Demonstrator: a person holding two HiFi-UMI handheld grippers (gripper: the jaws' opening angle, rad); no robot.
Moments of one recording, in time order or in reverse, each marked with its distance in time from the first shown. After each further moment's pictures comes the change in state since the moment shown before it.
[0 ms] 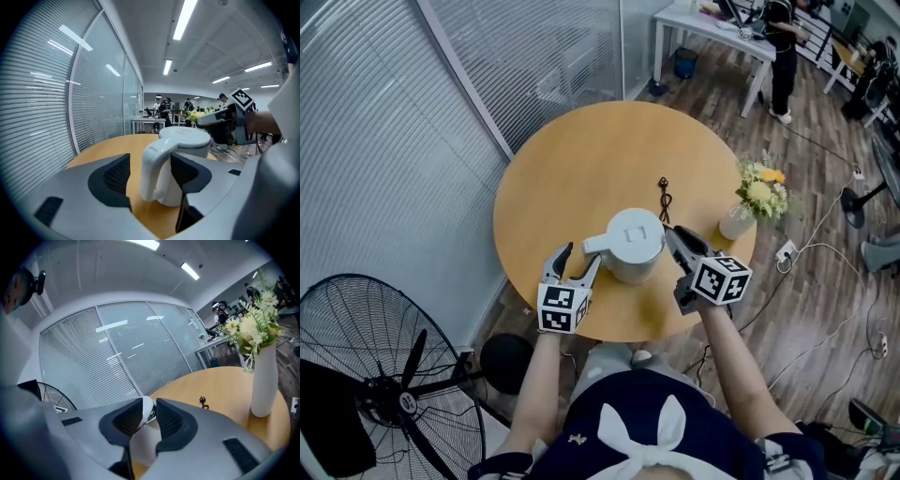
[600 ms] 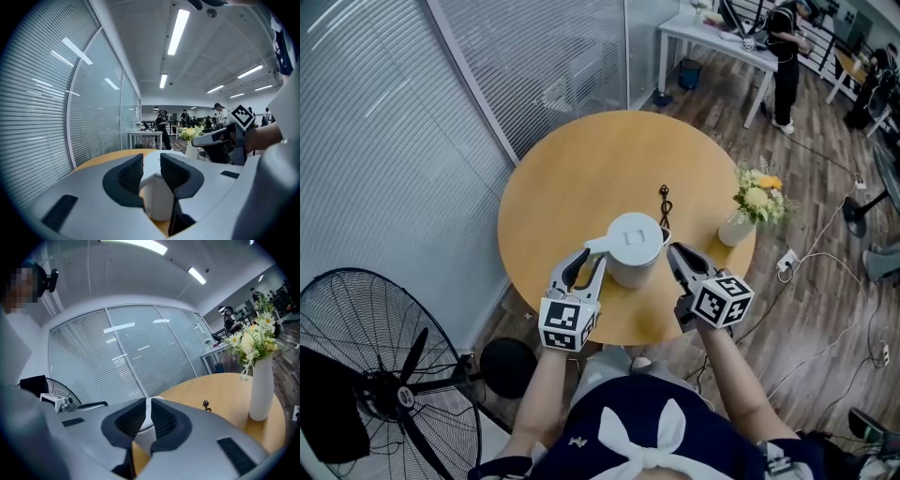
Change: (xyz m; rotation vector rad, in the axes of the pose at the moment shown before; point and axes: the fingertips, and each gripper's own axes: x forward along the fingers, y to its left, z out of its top) left arm -0.040 -0.040 0.059 0.022 -0.159 -0.023; right arm -0.035 0.034 0.002 -0.066 -0.032 0.045
